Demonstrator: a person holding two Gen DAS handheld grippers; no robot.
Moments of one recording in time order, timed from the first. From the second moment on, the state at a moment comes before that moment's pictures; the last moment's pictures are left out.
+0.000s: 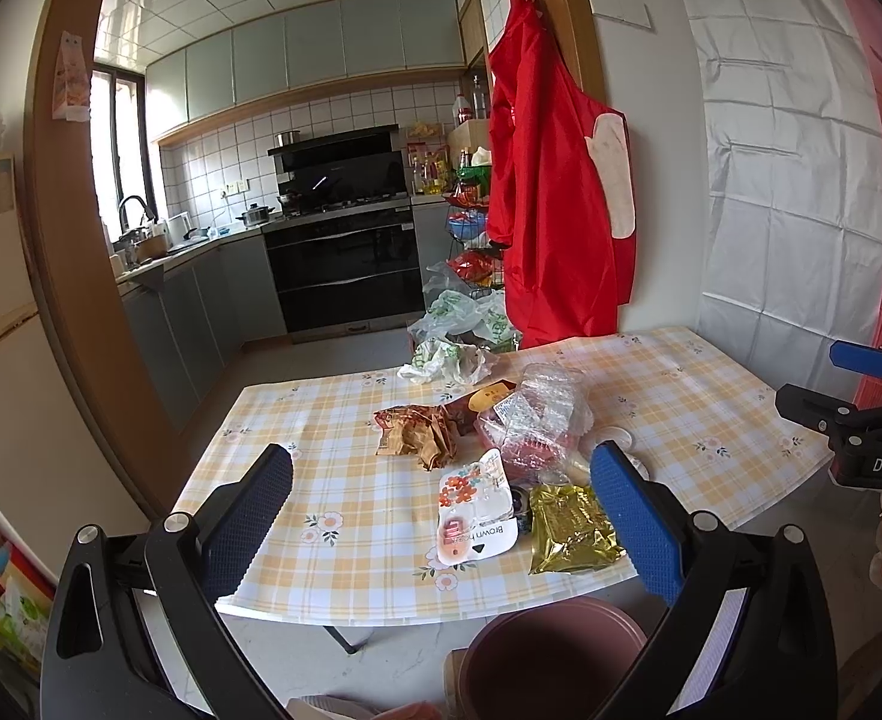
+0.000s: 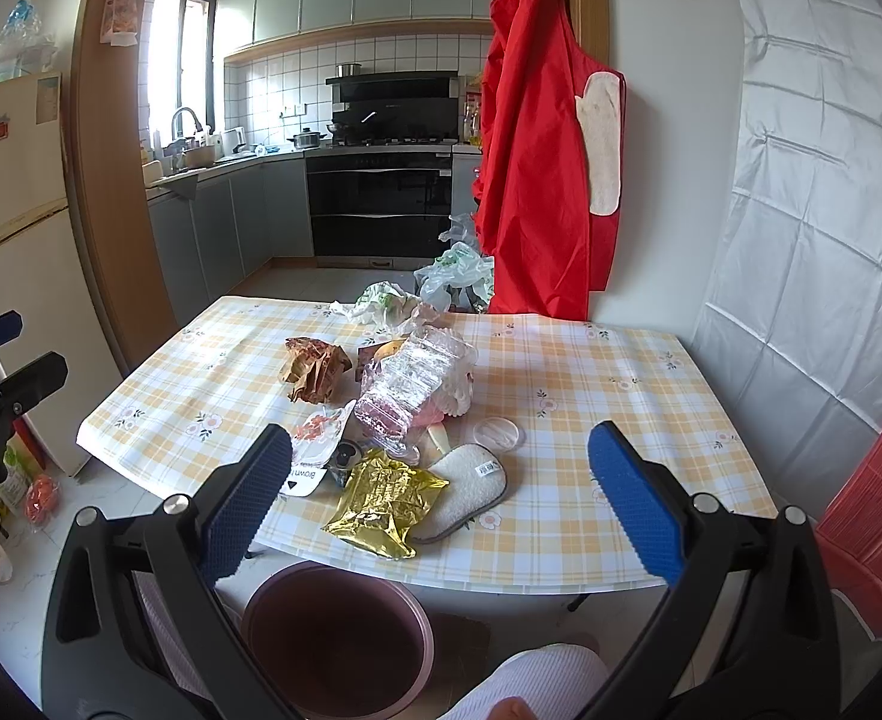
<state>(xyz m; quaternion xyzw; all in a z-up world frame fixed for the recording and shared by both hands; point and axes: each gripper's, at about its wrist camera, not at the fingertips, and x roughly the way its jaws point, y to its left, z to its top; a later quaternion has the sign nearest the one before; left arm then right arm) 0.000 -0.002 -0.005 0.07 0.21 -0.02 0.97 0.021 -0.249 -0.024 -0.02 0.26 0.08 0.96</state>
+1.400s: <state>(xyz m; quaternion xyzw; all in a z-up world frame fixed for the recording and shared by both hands) 0.049 0.037 -0.089 -0.02 0.25 -0.06 0.97 0.075 -0.267 -0.109 0.05 0.30 0.09 0.95</state>
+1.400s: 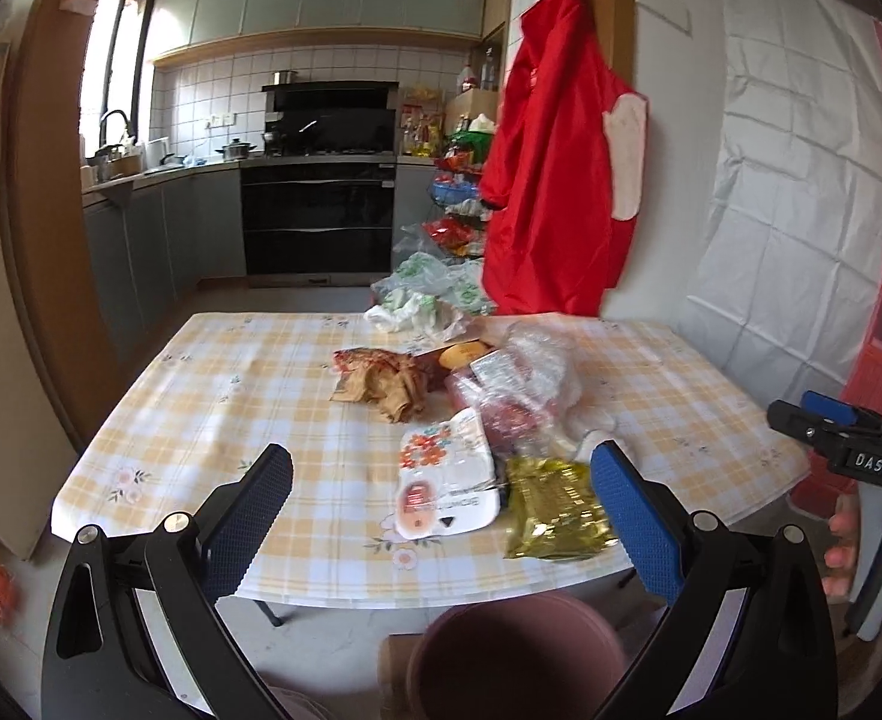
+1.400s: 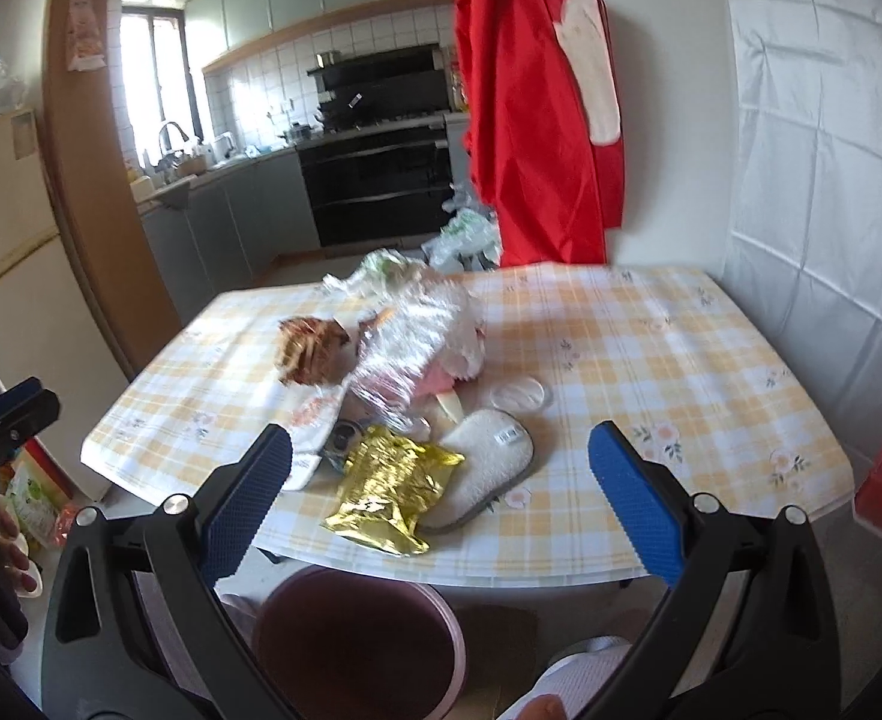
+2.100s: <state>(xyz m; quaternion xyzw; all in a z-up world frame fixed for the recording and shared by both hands) 0.120 0.009 -0.177 0.06 0.31 -0.08 0.95 0.144 -0.250 -0.212 0.06 0.41 0.13 0.90</state>
